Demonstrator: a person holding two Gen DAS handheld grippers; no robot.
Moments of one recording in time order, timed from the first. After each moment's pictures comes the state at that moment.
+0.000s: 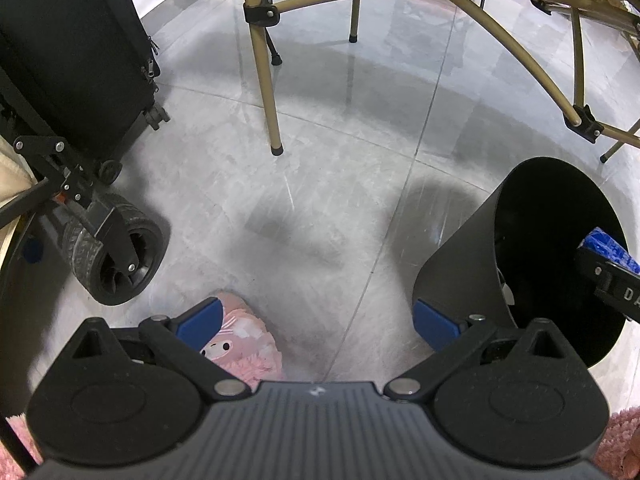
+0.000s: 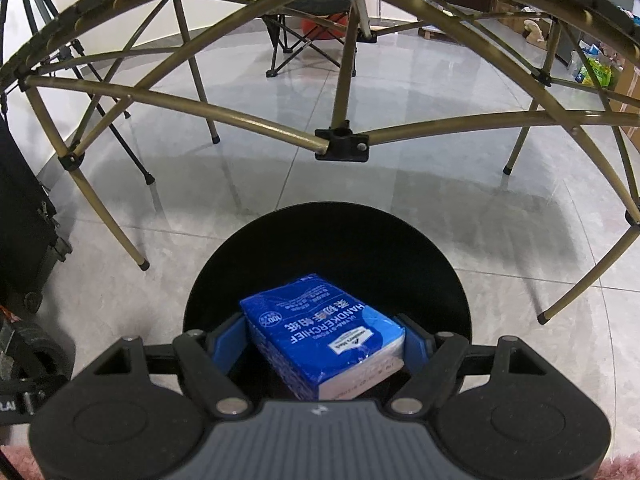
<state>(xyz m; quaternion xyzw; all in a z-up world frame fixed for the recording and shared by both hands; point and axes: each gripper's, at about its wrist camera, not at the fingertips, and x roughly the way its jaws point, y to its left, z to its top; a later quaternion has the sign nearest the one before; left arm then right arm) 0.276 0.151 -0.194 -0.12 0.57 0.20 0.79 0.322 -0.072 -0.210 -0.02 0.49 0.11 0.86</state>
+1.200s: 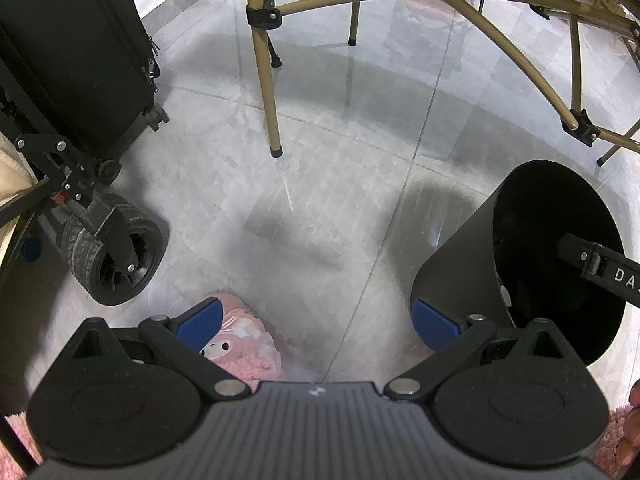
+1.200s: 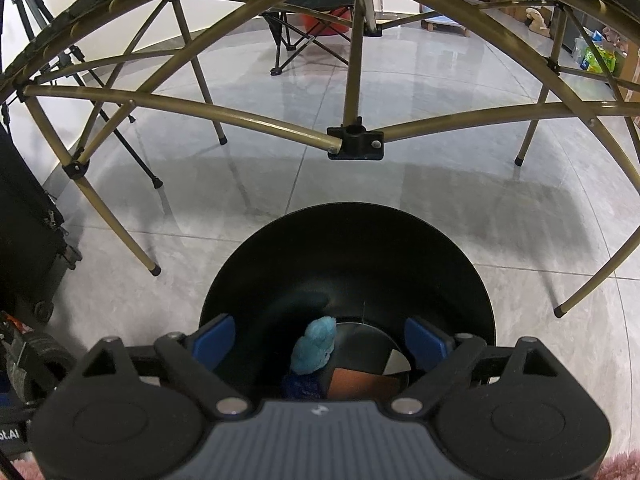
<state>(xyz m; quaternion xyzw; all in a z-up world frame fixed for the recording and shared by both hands) 0.273 0.153 -0.192 -0.12 0.56 0.20 0.79 0.331 -0.066 -0.213 0.00 0.50 0.12 0.86</state>
